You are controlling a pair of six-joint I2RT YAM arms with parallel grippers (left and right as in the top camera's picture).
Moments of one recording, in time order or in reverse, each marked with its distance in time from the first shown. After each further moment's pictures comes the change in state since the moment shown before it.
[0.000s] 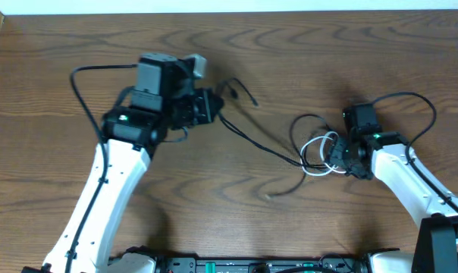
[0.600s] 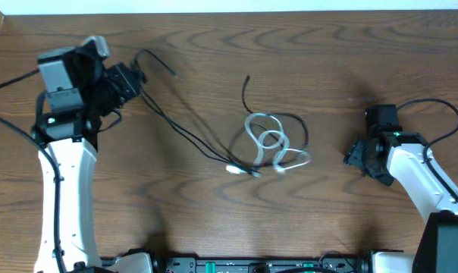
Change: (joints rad) left arm 0.431 0.000 0.000 0.140 0.000 0.018; right arm -0.142 0.000 0.000 -0.045 0.067 0.003
